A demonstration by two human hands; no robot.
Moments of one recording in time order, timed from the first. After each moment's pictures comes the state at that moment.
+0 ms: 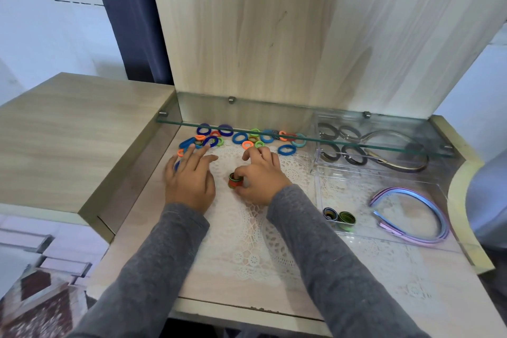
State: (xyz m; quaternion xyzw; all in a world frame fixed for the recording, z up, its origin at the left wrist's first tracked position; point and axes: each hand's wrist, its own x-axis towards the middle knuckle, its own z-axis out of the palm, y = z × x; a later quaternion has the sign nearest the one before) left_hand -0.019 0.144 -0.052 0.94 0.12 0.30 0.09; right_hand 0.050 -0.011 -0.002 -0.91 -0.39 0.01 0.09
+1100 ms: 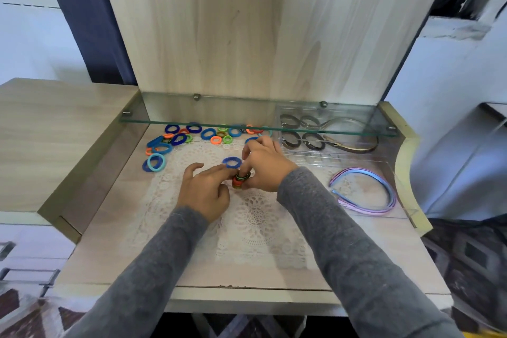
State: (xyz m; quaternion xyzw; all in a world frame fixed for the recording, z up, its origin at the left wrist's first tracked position) left_hand -0.030 0.062 -0.034 0.96 -0.01 0.21 0.20; right_hand 0.039 -0.084 0.042 -0.92 -0.39 0.04 0.07
